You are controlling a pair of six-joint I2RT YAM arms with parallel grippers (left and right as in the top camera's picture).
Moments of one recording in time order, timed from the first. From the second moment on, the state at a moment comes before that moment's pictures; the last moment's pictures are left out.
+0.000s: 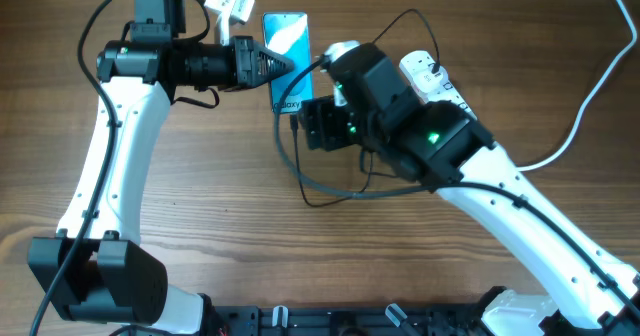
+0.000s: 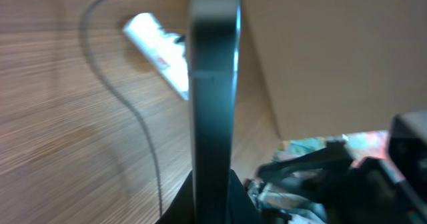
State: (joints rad) left arm -0.06 1.67 1.55 -0.89 1.03 -0.17; right arm 0.73 1.51 1.54 -0.86 0.00 0.45
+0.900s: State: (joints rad) left arm -0.21 2.12 1.35 -0.69 0.72 -0.28; right arm 0.42 1.51 1.45 -1.06 0.00 0.51
